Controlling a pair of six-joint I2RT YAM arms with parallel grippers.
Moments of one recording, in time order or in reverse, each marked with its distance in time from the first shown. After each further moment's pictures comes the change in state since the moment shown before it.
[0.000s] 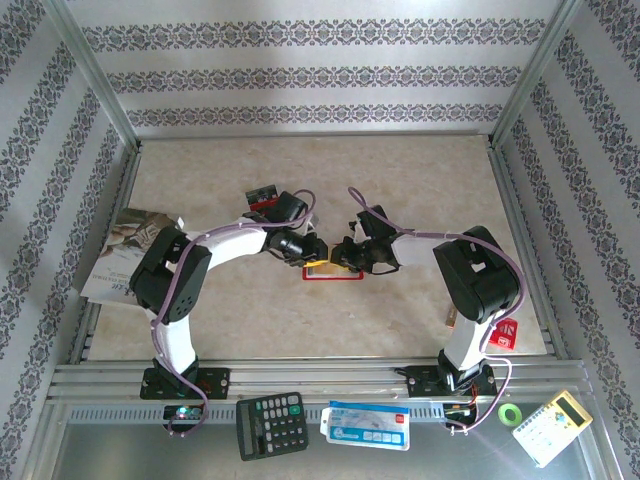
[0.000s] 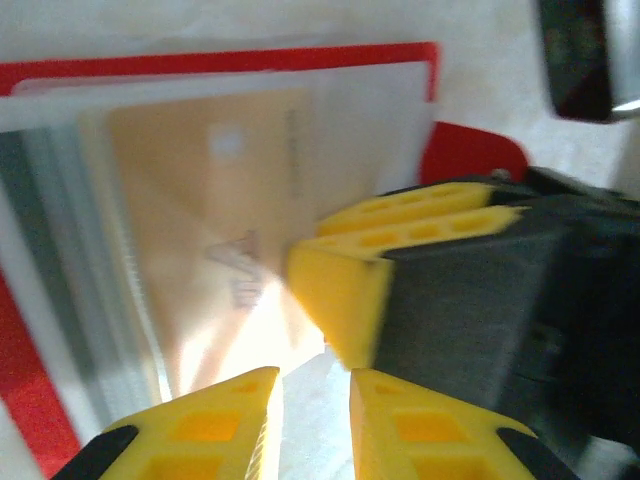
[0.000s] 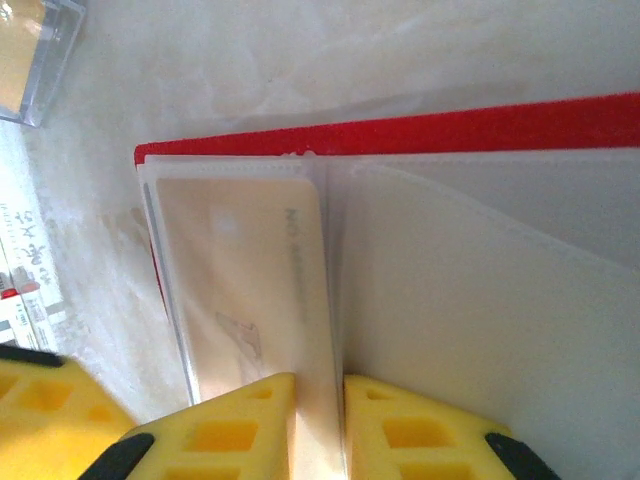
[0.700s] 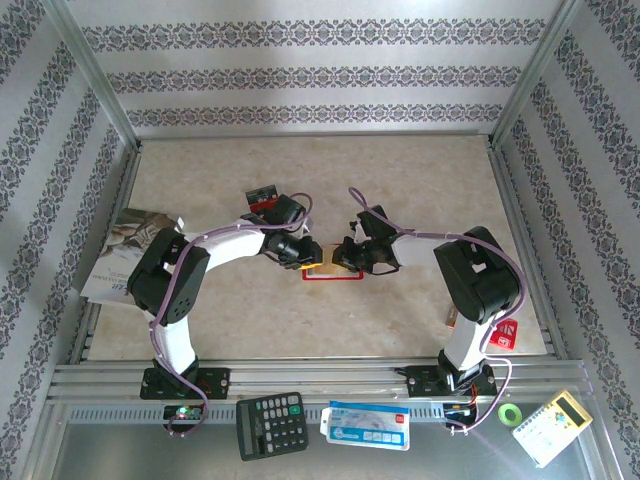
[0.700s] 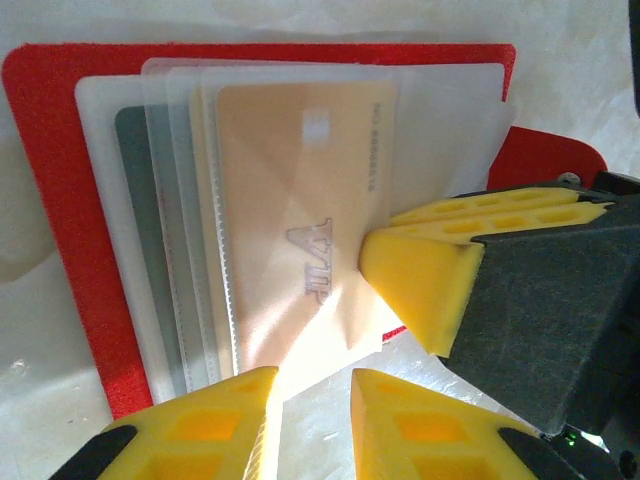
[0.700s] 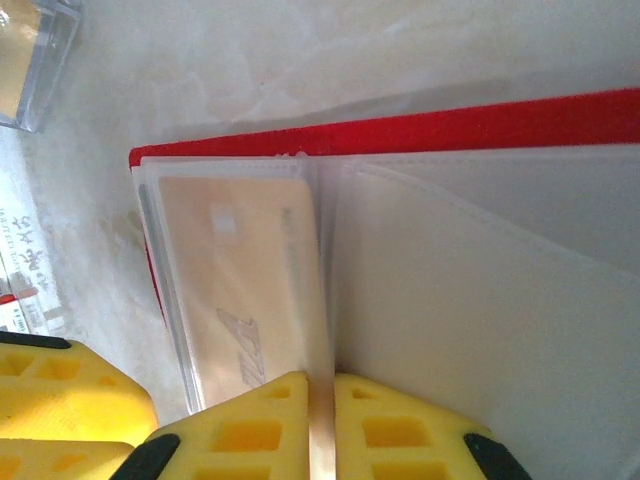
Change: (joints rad) left arm 0.002 -0.007 -0.024 -0.045 -0.083 0.011; right arm -0.001 -0.005 -0.002 -0.007 0.019 0.006
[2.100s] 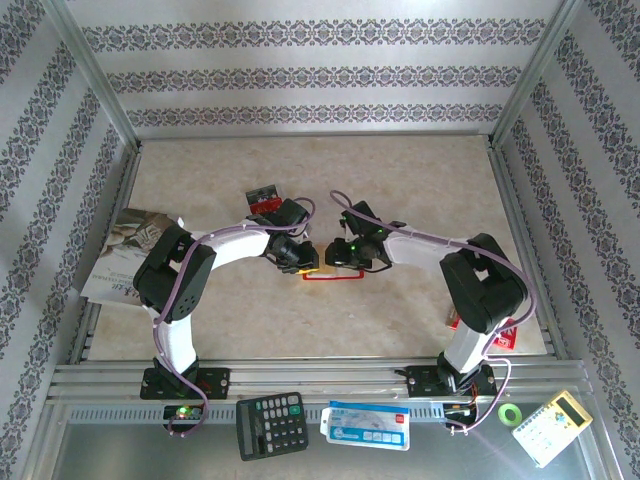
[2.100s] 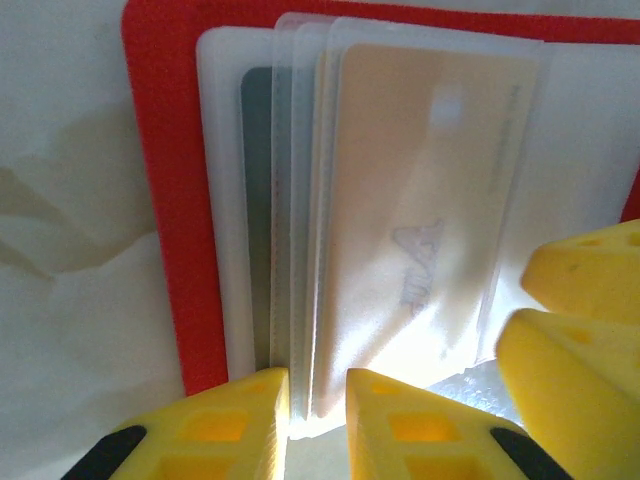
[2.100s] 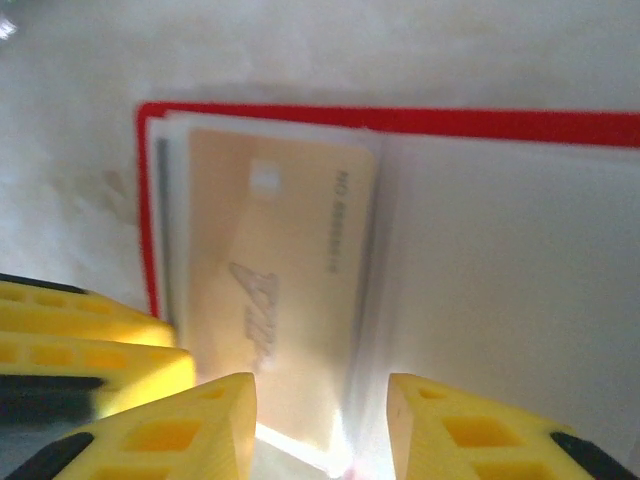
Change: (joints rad) left arm -0.022 0.035 0.017 -0.071 -0.094 0.010; right arm 0.107 -0.046 0.127 -0.278 0.243 -0.162
